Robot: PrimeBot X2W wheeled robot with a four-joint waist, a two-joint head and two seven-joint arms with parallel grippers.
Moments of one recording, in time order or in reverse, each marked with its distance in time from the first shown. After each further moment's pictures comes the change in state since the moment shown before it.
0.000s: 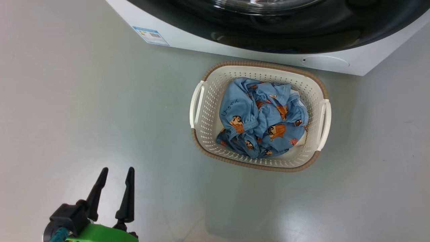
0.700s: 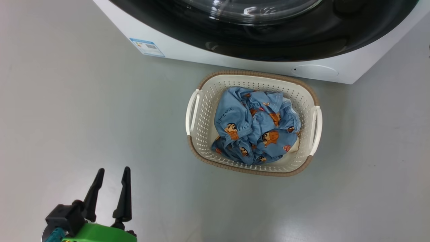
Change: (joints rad) left arm -0.001 0.001 0.004 0.004 -0.039 0.000 0.000; right arm 0.130 0.054 -0.078 -0.073 0.009 0.000 -0.106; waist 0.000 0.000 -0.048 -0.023
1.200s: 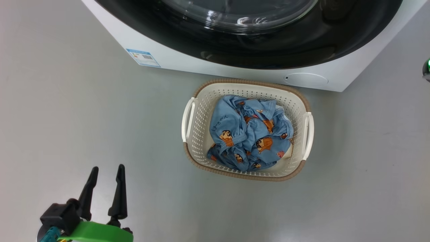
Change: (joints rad) left arm -0.007 0.000 0.017 -0.004 0.000 0.000 0.000; right arm 0.107 0.031 -0.051 -0.016 0.007 0.000 -0.067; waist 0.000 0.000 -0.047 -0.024
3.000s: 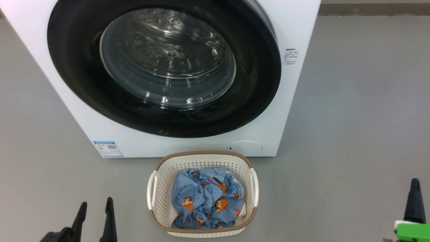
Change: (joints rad) left arm 0.111 0.004 0.052 0.057 0.031 0.000 0.003; right arm 0.727 0.345 -0.231 -0.028 -0.603 0.000 -0.470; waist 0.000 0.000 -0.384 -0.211
